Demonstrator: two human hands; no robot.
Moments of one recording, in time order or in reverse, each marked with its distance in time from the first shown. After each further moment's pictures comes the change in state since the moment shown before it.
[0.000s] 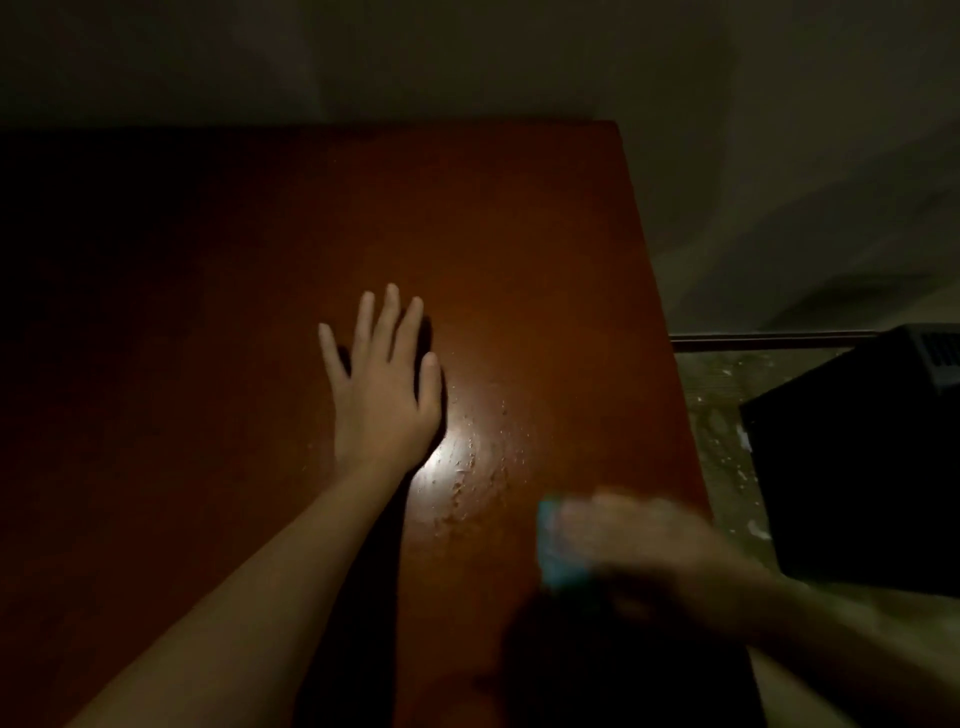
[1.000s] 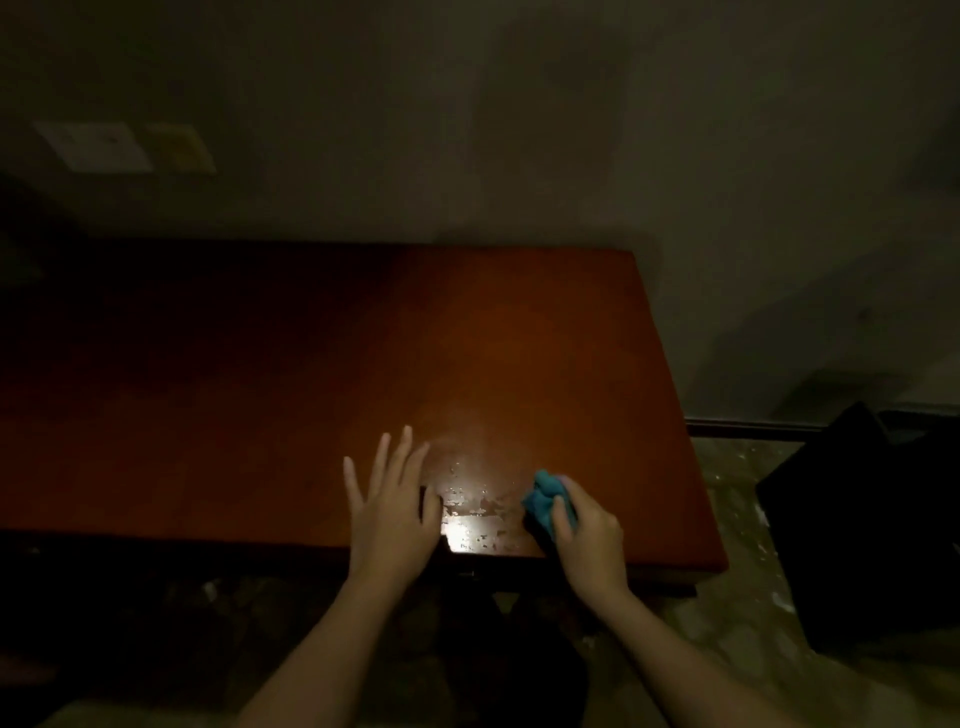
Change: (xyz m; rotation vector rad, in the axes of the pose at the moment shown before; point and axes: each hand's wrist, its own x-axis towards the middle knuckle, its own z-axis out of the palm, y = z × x) left_hand -0.240 -0.068 -0.132 0.004 -0.074 -0.136; right_hand 0.028 -0.178 0.120 0.112 0.619 0.774
